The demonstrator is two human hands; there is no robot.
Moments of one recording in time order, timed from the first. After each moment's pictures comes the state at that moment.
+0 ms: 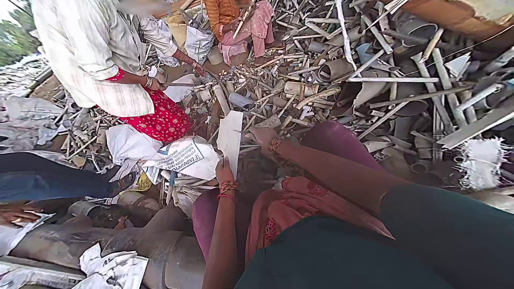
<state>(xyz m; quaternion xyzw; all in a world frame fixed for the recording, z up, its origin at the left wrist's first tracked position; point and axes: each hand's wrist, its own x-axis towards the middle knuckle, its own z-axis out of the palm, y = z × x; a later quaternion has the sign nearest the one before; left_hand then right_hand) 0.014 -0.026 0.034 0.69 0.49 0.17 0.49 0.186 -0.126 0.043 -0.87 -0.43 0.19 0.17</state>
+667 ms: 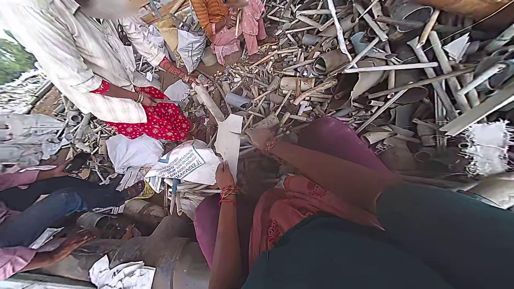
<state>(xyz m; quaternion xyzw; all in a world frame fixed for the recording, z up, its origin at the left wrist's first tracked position) 0.018 -0.024 0.026 0.74 0.49 0.14 0.43 0.191 -0.122 0.045 -0.87 -0.41 0.21 0.15</state>
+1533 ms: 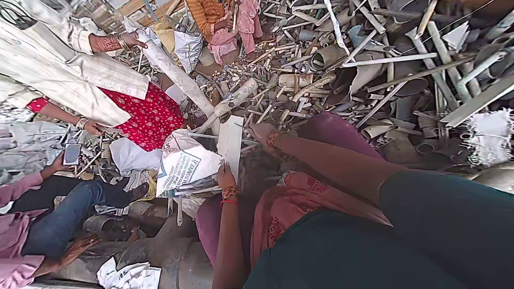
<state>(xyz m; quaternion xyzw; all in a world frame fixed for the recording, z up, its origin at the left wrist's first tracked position) 0.011 -0.022 0.019 0.75 0.49 0.13 0.42 0.209 -0.126 0.034 -0.87 -0.40 0.24 0.17</state>
